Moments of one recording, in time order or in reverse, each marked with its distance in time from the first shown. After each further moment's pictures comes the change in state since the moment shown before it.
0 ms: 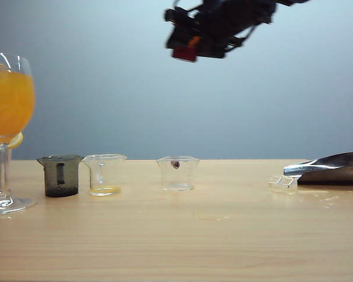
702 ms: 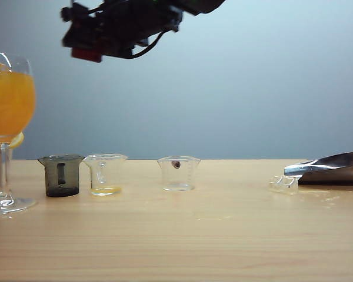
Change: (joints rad) left arm 0.000 0.000 0.000 0.023 0.000 0.001; right arm 0.244 0.266 0.314 -0.074 -0.091 -0.147
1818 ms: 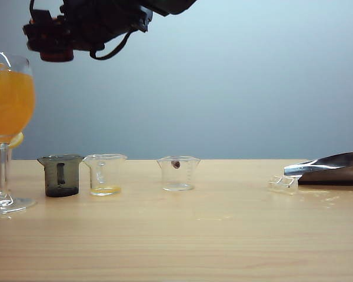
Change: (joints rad) left arm 0.000 -0.002 0.000 -0.045 -0.039 0.047; right arm 0.090 0.053 0.069 0.005 0.048 -0.271
